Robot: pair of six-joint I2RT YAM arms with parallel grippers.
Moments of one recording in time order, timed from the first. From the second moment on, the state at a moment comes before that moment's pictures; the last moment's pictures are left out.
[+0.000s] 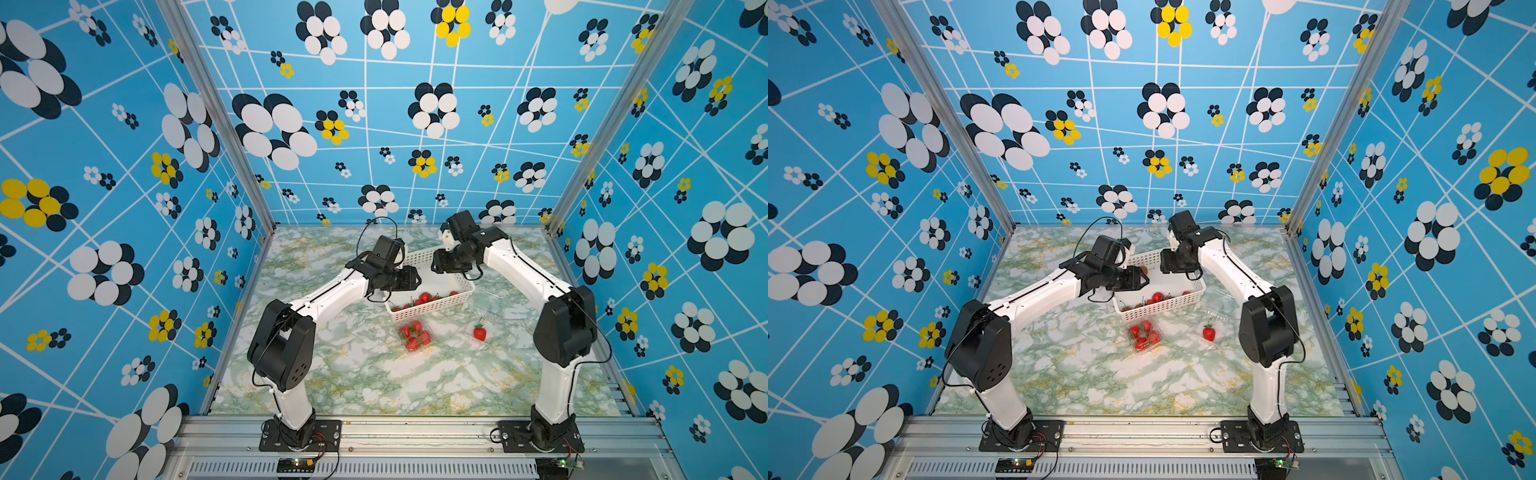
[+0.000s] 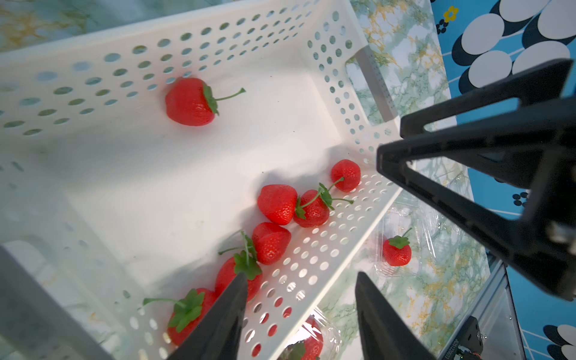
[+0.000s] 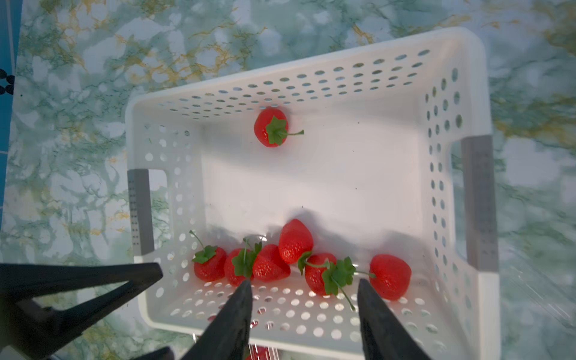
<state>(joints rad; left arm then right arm) -0.53 1.76 1.35 -0.42 0.30 -0.50 0.45 2.03 1.86 -0.92 -0.14 0.26</state>
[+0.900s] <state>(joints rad) -0.41 1.73 1.28 -0.39 0.33 -0.52 0.51 2.59 2.44 -1.05 -0.19 0.25</state>
